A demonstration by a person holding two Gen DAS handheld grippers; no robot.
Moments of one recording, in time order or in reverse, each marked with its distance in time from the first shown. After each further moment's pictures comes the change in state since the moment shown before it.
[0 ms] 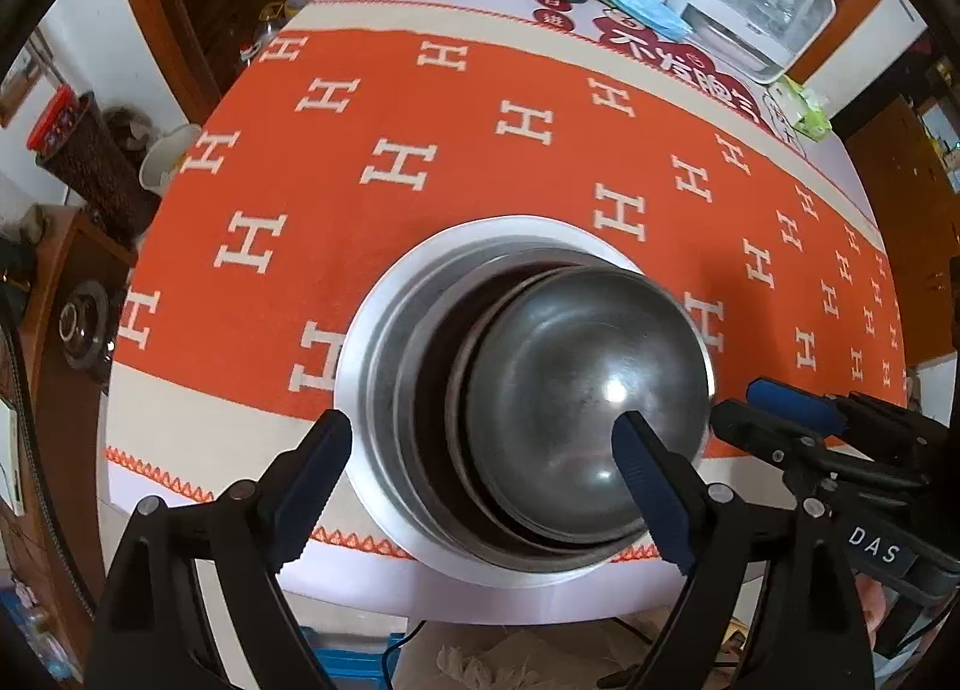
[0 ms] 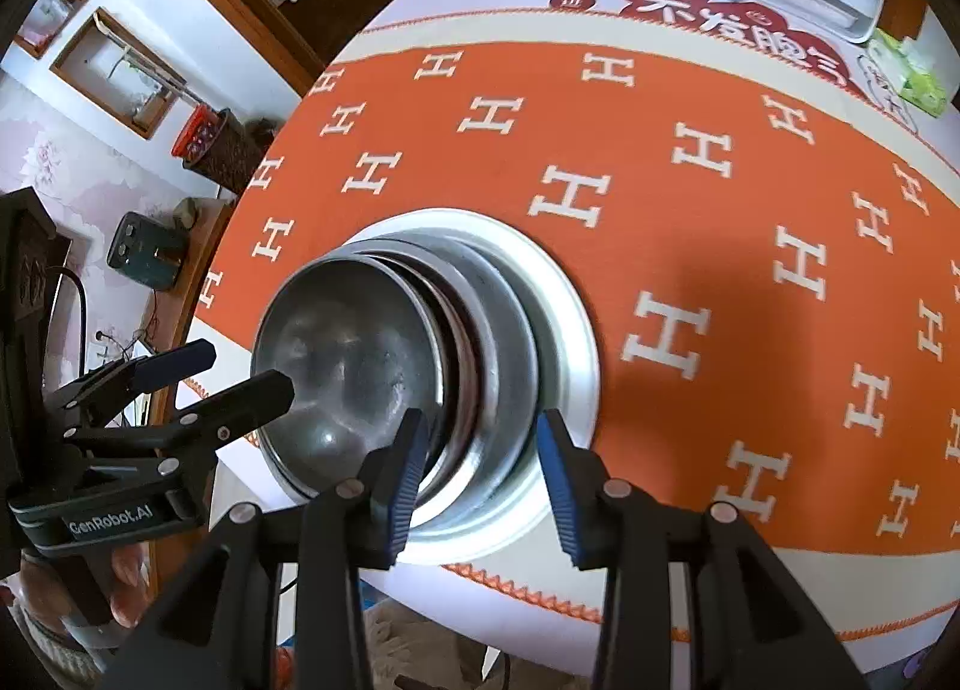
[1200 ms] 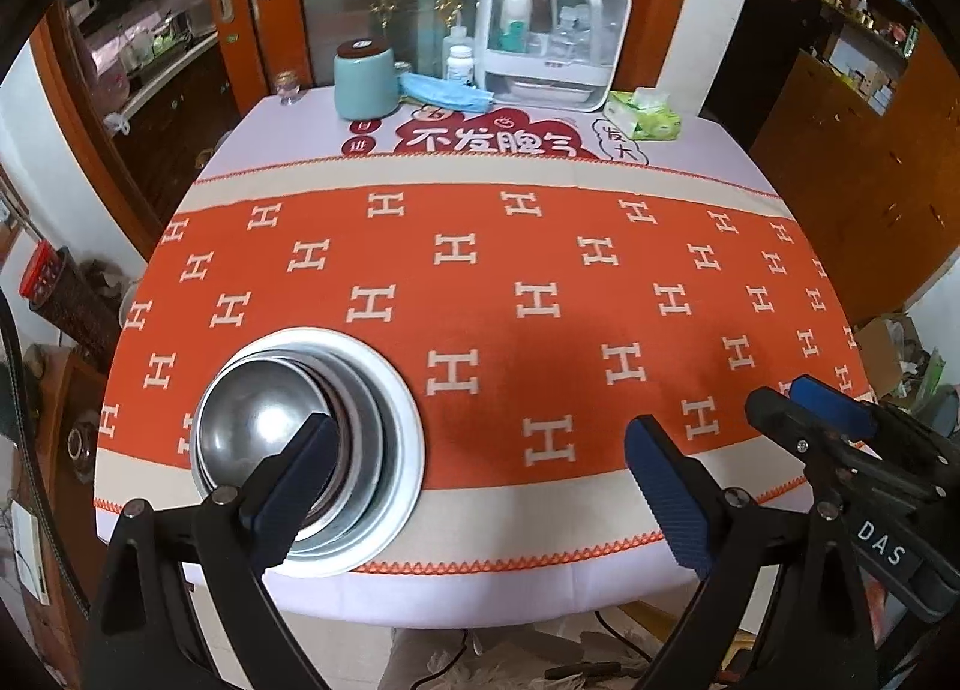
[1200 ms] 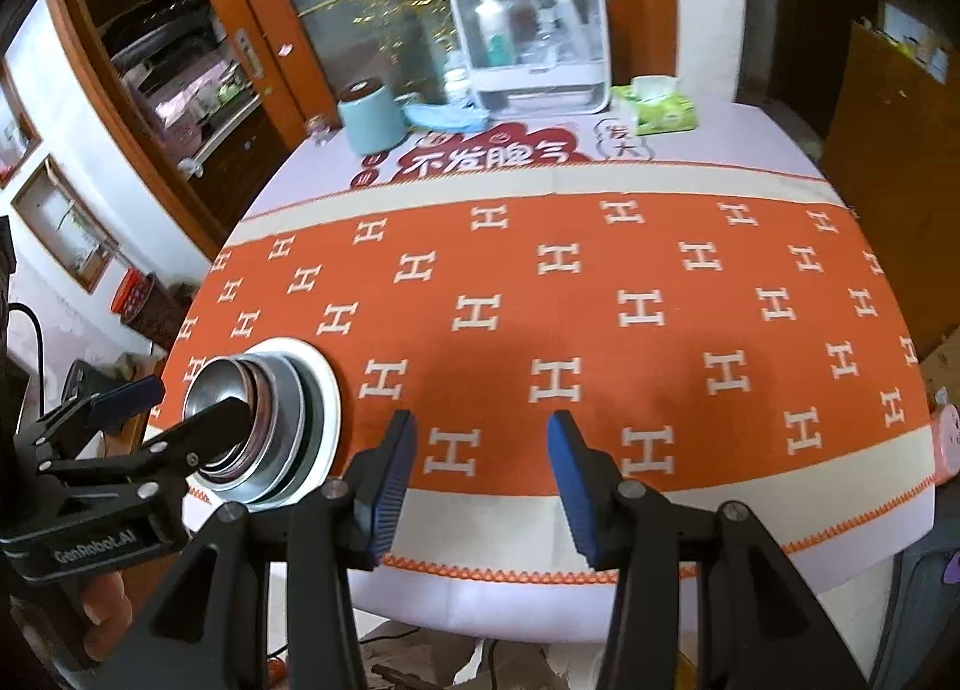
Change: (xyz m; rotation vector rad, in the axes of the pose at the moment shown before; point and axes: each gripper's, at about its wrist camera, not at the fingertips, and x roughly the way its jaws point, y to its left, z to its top) left arm -0.093 -0.226 -0.047 0.222 -0.243 0.000; right arm -0.172 -0.133 -0.104 0.210 -0.375 -0.197
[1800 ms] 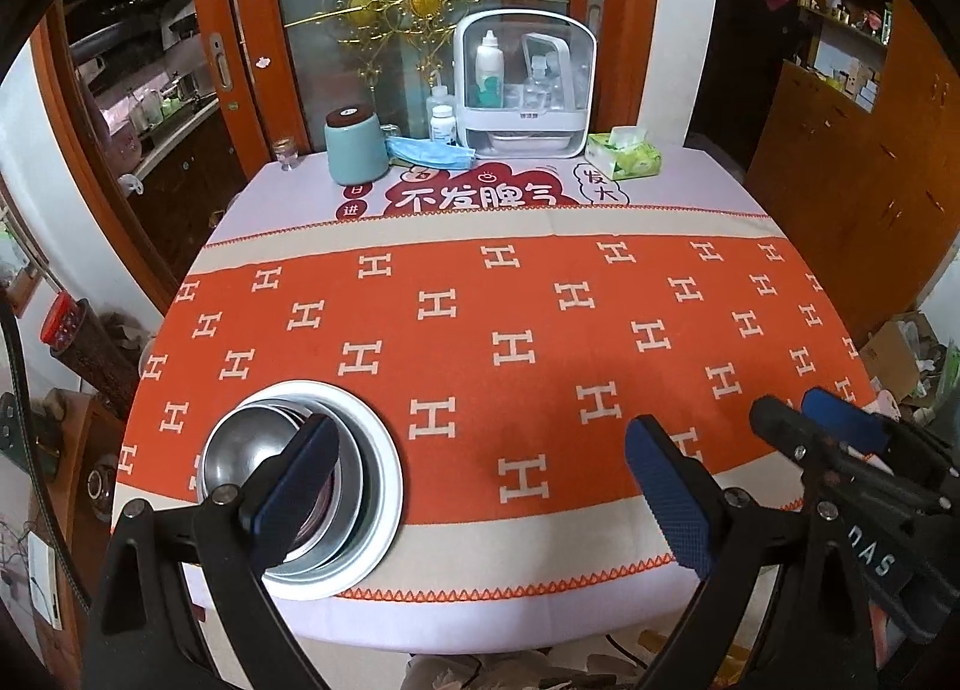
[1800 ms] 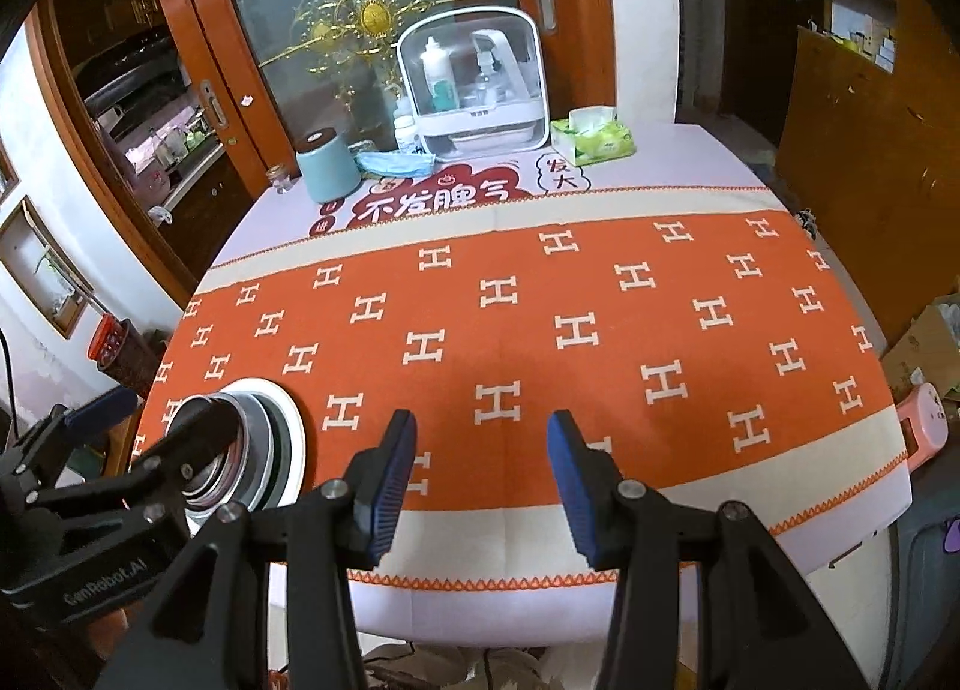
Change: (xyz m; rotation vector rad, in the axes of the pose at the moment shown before) left arm -0.025 -0.046 0.000 0.055 -0.128 0.059; right arm -0.029 -0.025 -0.006 0.058 -0.088 -0.074
